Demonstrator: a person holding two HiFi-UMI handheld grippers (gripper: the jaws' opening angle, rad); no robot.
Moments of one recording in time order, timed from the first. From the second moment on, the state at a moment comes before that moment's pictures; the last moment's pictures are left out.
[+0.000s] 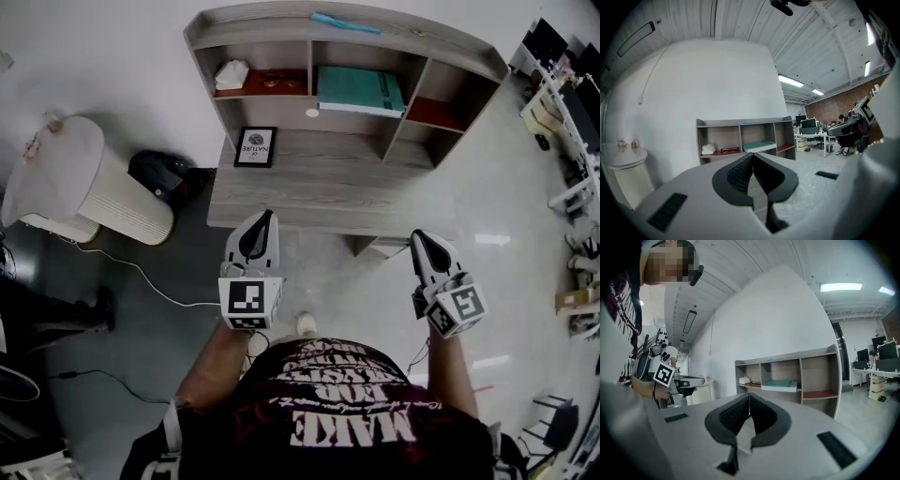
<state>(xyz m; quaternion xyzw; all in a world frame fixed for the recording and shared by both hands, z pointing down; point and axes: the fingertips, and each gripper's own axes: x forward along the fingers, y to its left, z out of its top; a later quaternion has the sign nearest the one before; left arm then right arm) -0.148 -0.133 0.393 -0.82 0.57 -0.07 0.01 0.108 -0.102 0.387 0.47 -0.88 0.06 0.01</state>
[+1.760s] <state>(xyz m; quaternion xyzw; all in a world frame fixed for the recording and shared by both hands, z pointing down) -0.091 -0.335 0.414 -0.82 0.56 -0.10 0.00 0.154 -0.310 0.432 0.46 -0.88 0.13 0.04</state>
